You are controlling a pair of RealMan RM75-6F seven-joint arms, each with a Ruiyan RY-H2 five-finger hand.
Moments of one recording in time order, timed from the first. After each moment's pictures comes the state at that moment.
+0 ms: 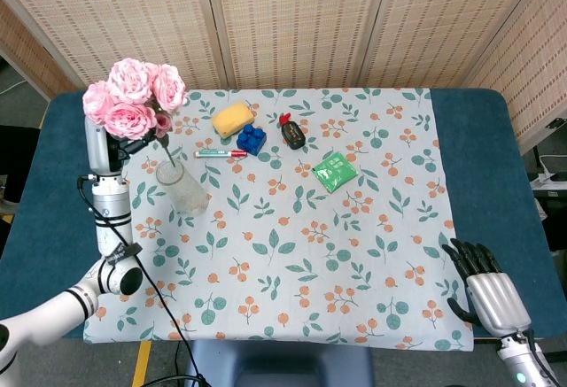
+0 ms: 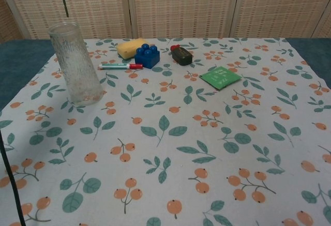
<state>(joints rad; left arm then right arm) -0.80 -1.66 -0.56 -1.05 1.31 1.44 -0.72 0.07 -1.08 -0.06 -1.76 -1.57 1.36 -0.17</state>
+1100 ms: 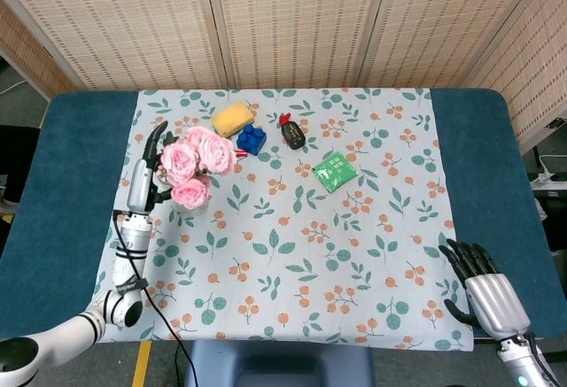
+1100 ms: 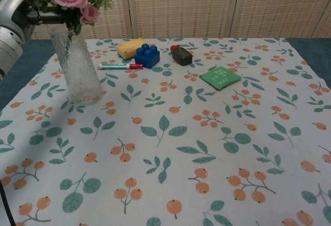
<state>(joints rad) -0.71 -1.77 -0.31 -0.92 1.38 1.38 -0.81 0.07 -1.07 -0.08 -1.74 -1.62 1.39 -0.12</state>
